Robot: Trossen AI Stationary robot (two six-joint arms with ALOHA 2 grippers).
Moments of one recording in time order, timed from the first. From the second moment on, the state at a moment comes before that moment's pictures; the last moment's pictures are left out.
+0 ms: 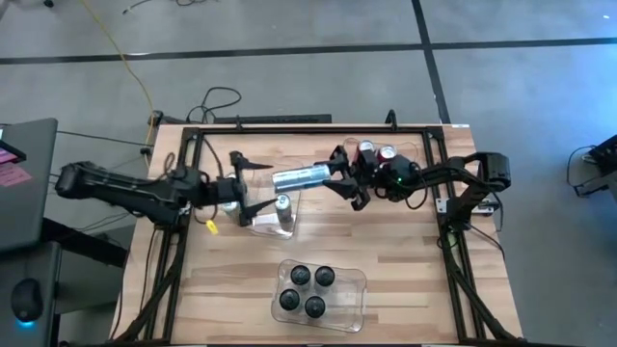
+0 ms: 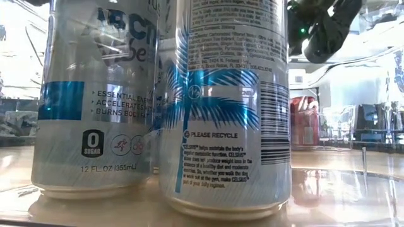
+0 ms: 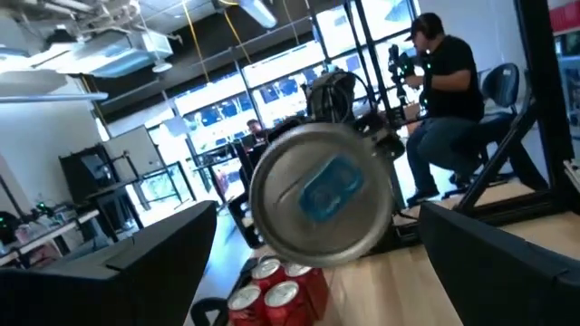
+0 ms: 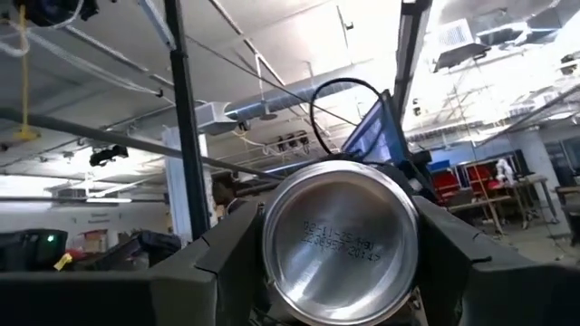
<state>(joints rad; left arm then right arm) -0.09 0.93 0.61 0.54 -0.23 0.41 -0.18 1.64 0.71 1.57 -0.34 0.46</state>
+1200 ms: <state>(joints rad) -0.09 1.00 0.64 0.61 -0.25 0.34 -0.19 1.64 0.71 1.50 -0.38 0.41</state>
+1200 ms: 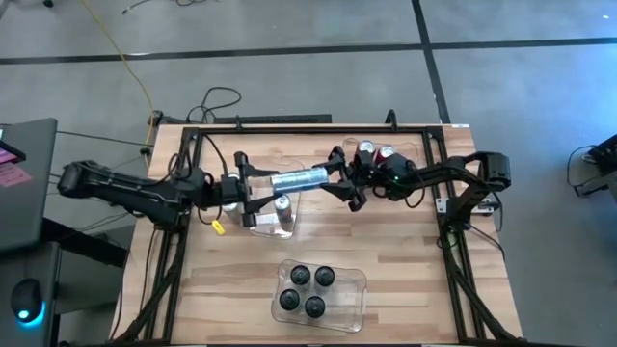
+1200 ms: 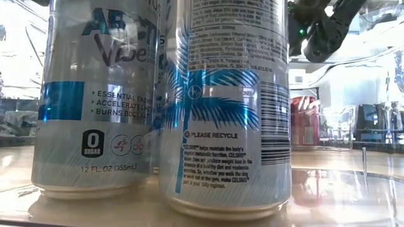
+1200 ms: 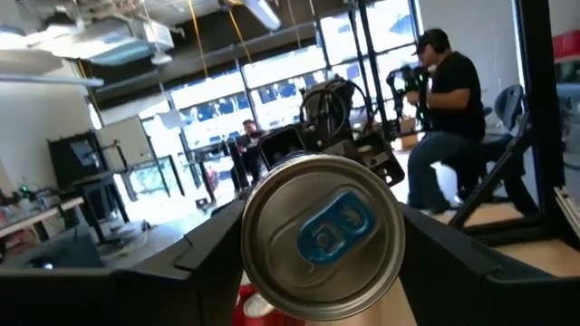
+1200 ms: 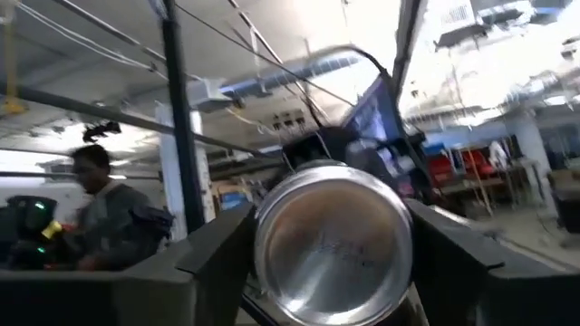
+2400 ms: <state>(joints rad) -0.04 1.10 1.26 -1.07 -0.39 -0.07 -0.33 1.32 0.71 0.92 -0.62 0.44</state>
